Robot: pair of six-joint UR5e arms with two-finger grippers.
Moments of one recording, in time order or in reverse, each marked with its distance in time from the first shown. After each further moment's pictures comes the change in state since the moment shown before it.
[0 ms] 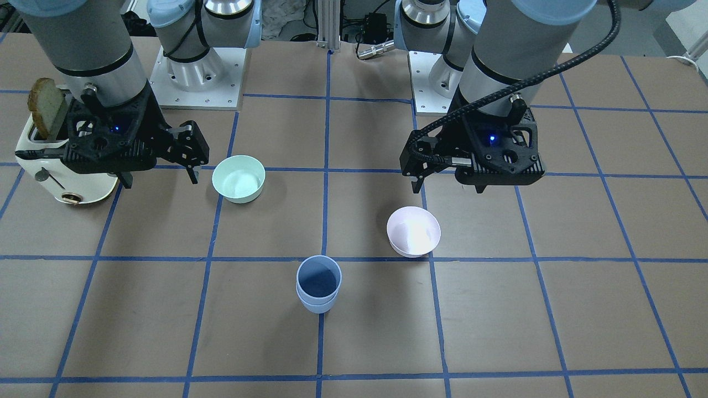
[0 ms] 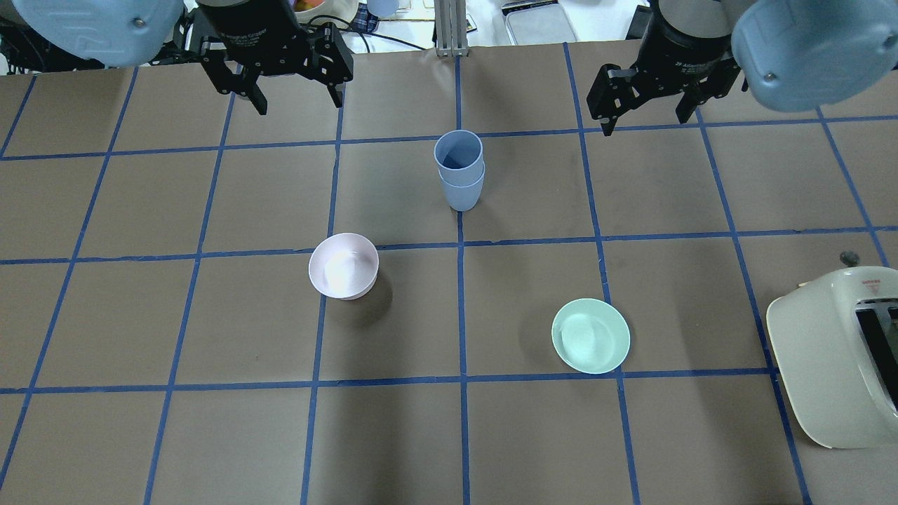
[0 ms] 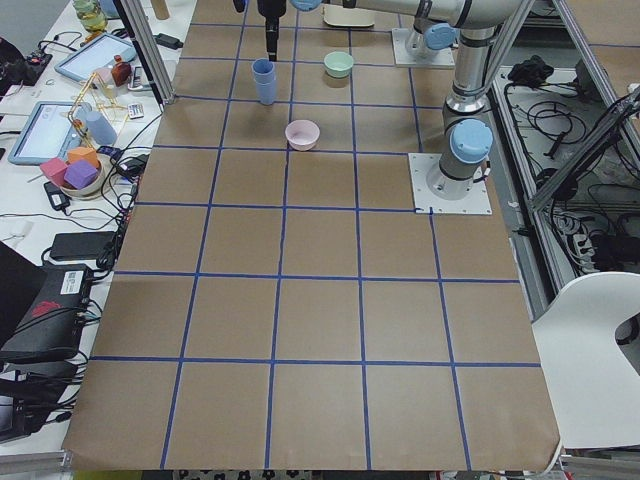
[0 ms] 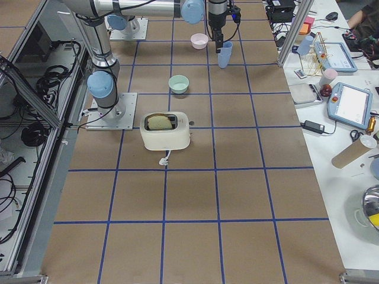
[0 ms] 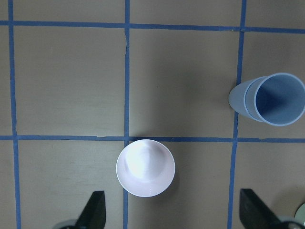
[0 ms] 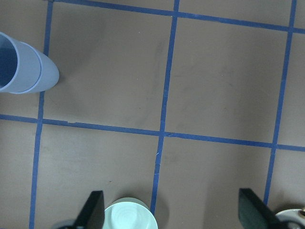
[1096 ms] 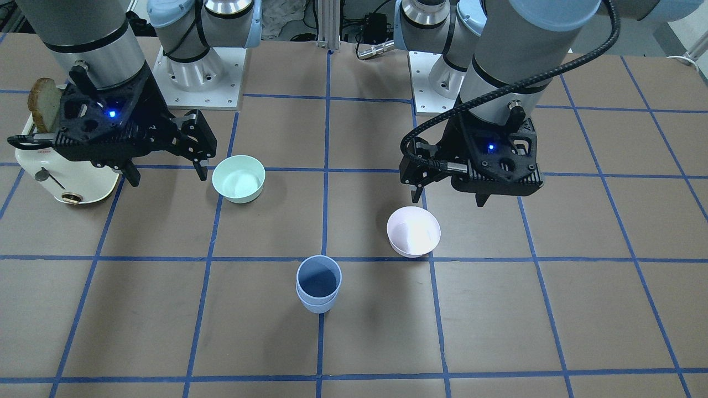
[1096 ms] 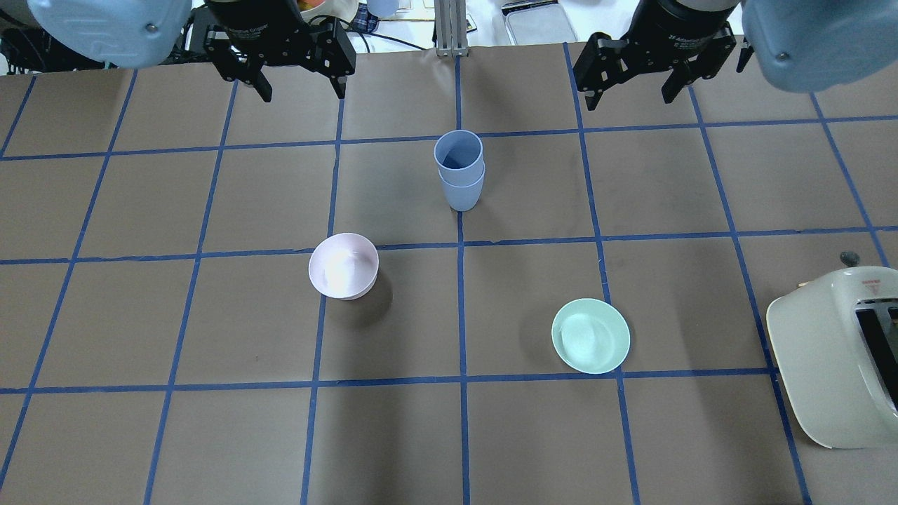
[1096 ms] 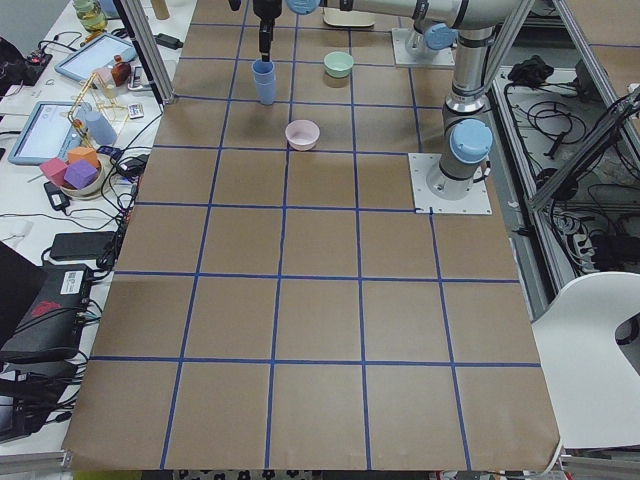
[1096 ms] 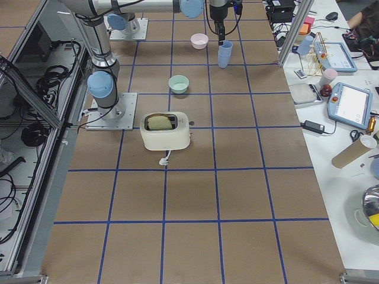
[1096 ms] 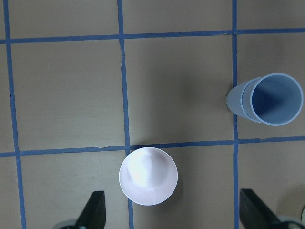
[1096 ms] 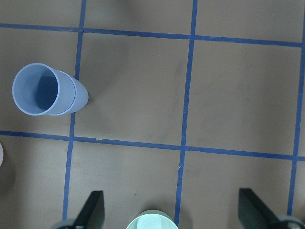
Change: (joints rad) left arm 0.002 -0.016 0.000 0.070 -0.004 0.073; right arm 0.005 0.010 -0.059 0.012 0.063 0.045
